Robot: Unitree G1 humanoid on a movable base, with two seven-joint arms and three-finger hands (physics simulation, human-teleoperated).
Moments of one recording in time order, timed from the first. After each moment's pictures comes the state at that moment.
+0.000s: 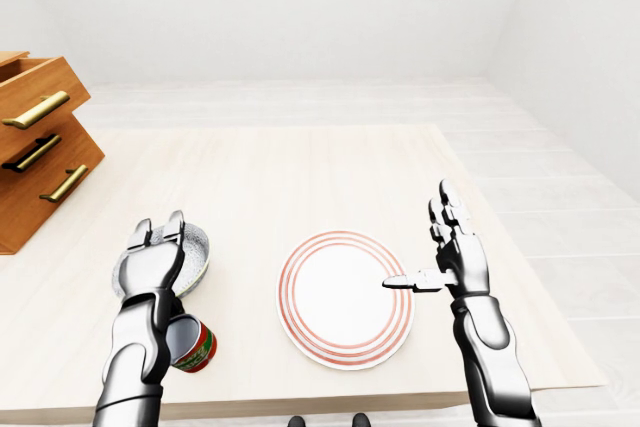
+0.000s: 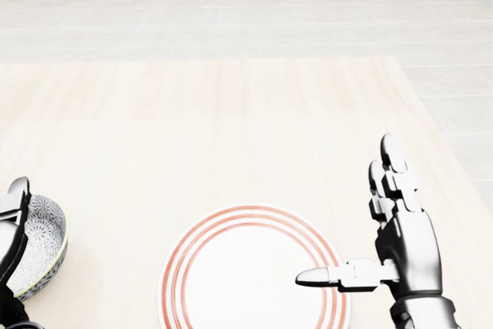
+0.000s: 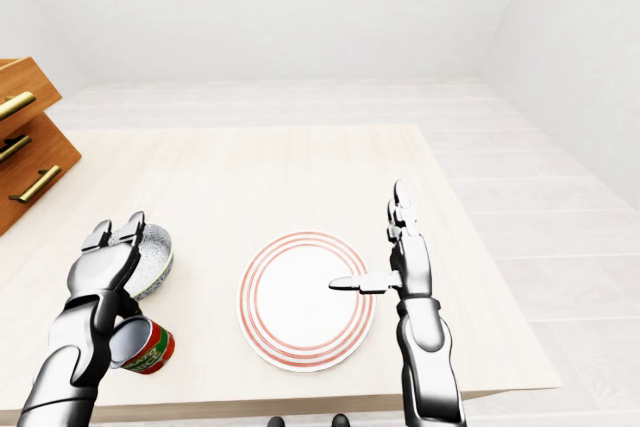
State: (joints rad) left arm -0.07 0.32 0.22 0.15 1.26 0.09 -0.12; right arm 0.10 -0.02 -0.08 -0.25 0.01 0.00 0.09
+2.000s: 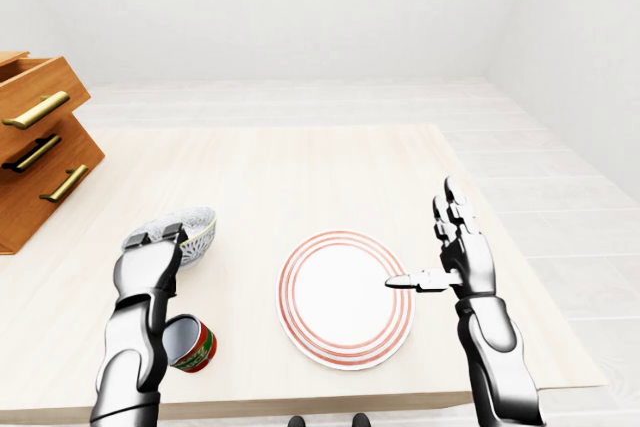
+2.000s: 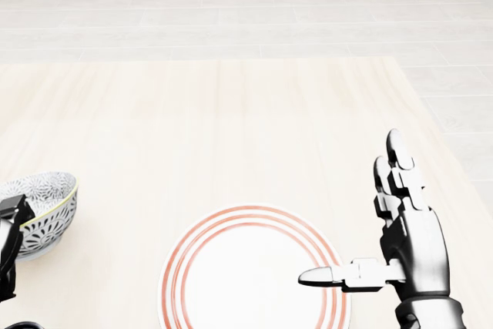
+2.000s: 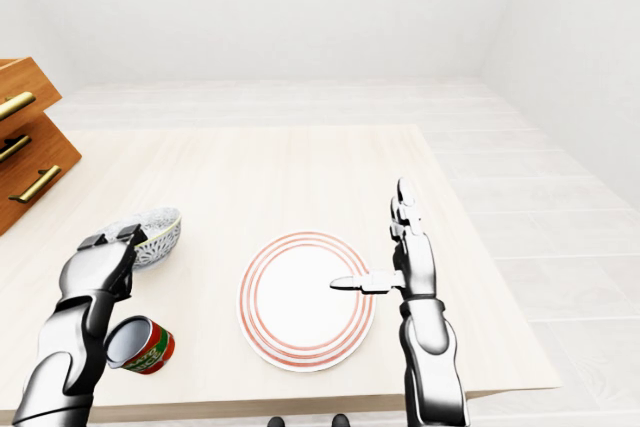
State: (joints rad) left arm -0.03 0.31 0.25 0.04 1.27 0.09 -0.19; right arm 0.12 -0.02 -0.09 -0.31 0.01 0.03 0.09
